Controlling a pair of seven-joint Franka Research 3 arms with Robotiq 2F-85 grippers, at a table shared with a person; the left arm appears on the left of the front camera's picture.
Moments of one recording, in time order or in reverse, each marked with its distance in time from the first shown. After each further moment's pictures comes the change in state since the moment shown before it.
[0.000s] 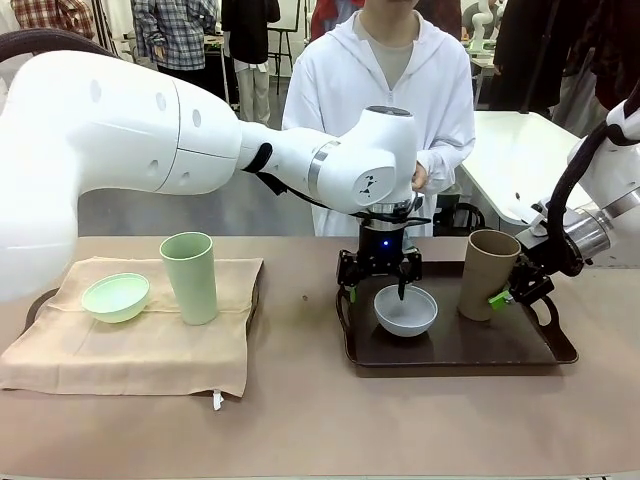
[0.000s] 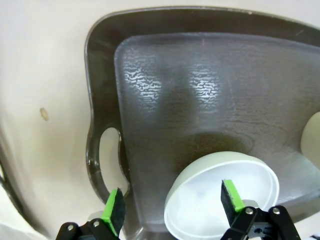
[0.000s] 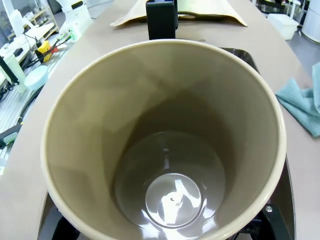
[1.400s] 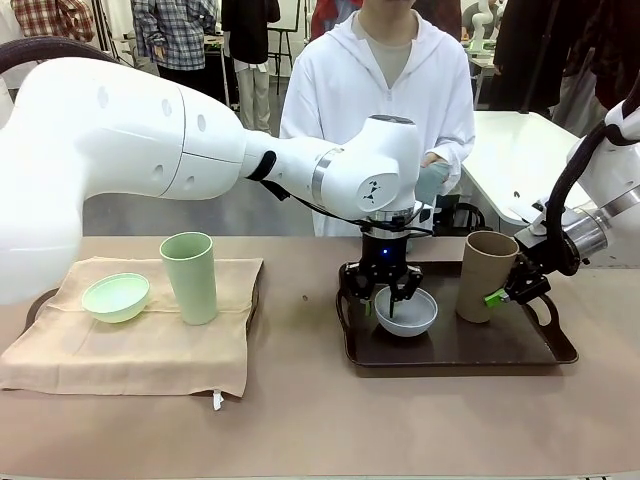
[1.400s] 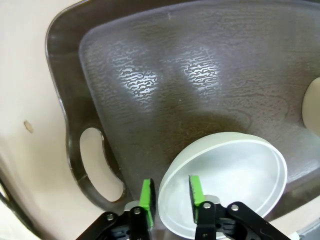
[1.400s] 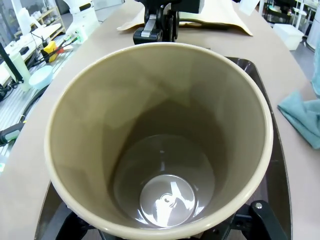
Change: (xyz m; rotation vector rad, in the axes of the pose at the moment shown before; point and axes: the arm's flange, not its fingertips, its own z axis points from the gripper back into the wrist) left arm -0.008 -0.004 -0.011 -0.003 0.044 -0.176; right arm 0.000 -0.004 -0.002 0.026 -0.032 0.037
